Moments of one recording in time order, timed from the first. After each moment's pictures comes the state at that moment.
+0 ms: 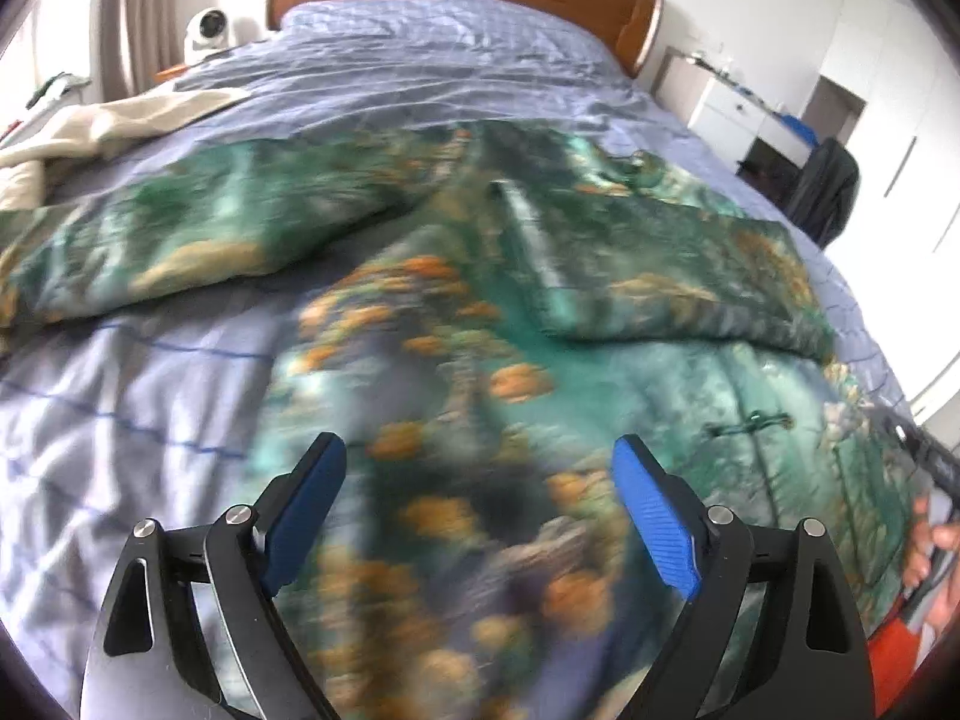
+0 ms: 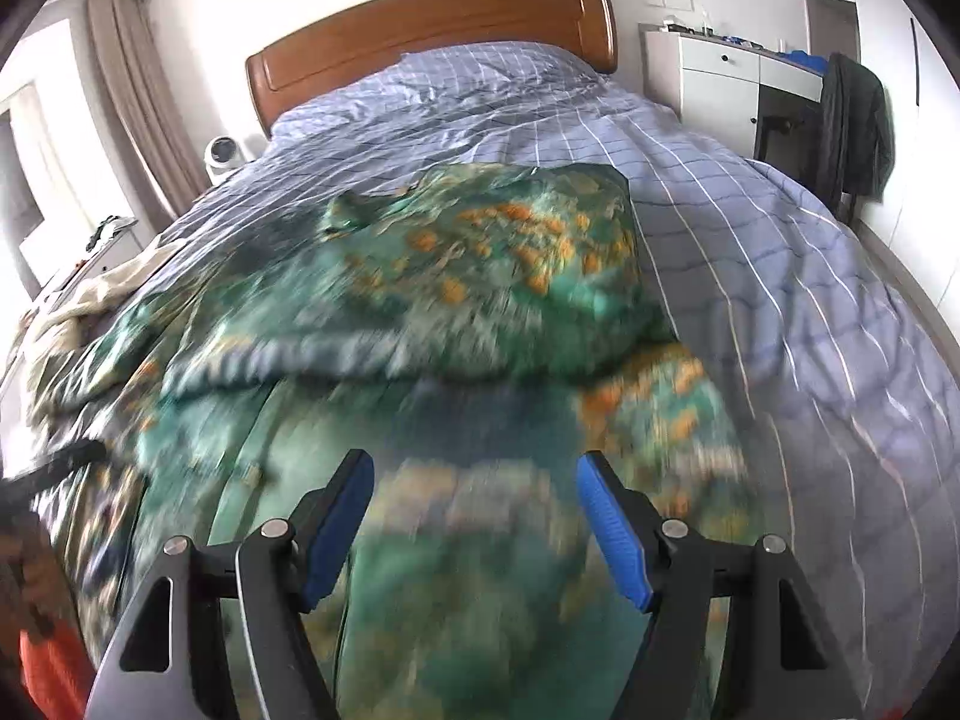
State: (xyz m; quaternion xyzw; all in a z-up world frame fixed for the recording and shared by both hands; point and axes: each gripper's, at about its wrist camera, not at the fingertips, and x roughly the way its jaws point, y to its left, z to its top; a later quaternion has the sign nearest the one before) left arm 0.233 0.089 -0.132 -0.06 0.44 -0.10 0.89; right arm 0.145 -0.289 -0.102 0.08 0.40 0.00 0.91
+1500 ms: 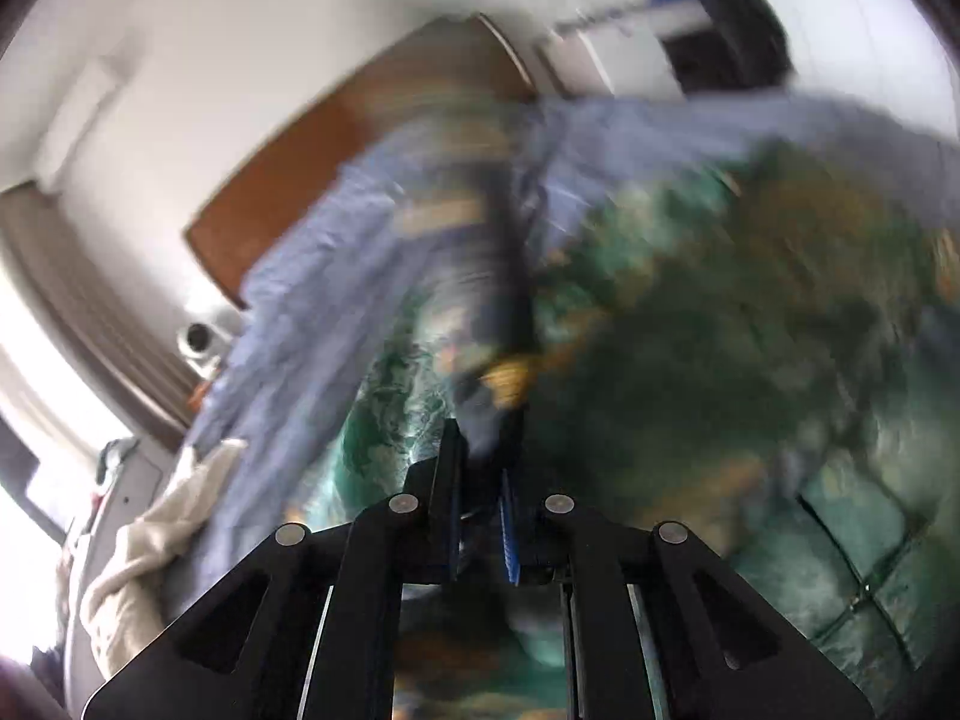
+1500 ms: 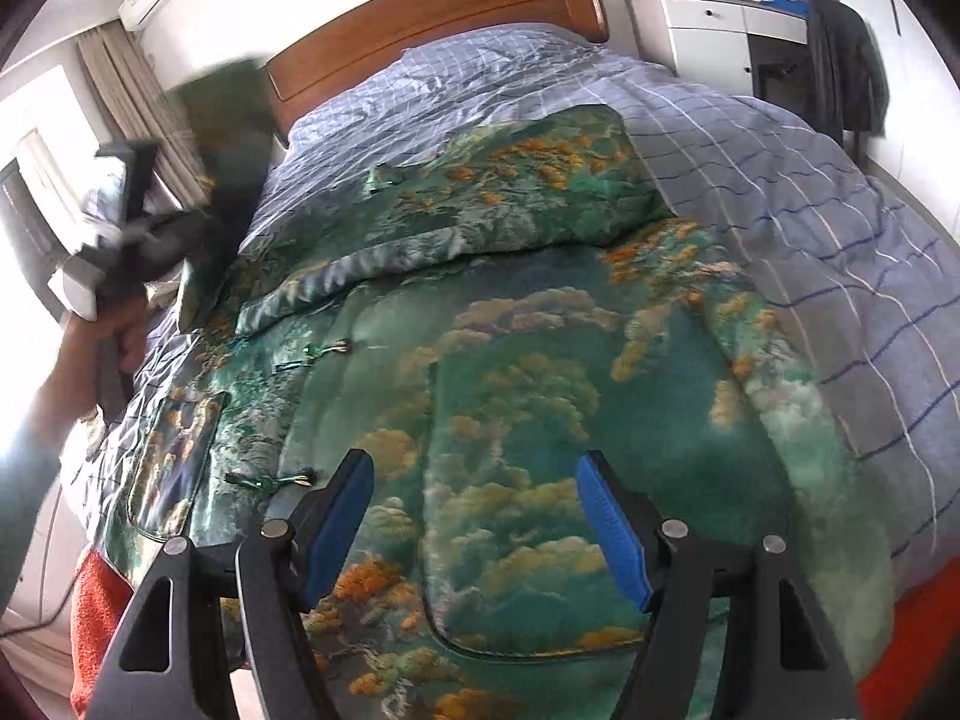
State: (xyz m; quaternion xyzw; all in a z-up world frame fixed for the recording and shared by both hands) left arm 0.326 -0.069 -0.116 0.31 0.28 -0.11 0.90; right arm 0.070 -0.274 -0.113 0.15 0.41 0.03 0.90
